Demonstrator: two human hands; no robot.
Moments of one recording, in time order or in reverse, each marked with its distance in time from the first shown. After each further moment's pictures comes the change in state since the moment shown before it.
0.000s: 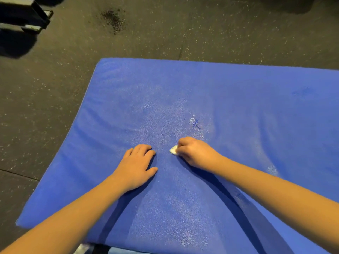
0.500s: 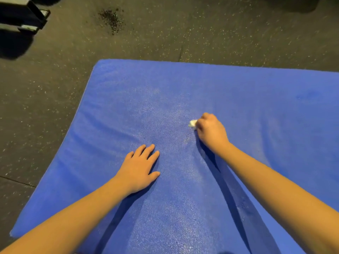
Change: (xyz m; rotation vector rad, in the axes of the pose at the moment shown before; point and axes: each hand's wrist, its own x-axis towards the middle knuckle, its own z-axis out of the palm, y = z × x) left_hand 0.022 0.005 -0.002 0.073 -0.091 -0.013; right_hand 0.030 0.062 -0.030 -0.069 0.328 0.470
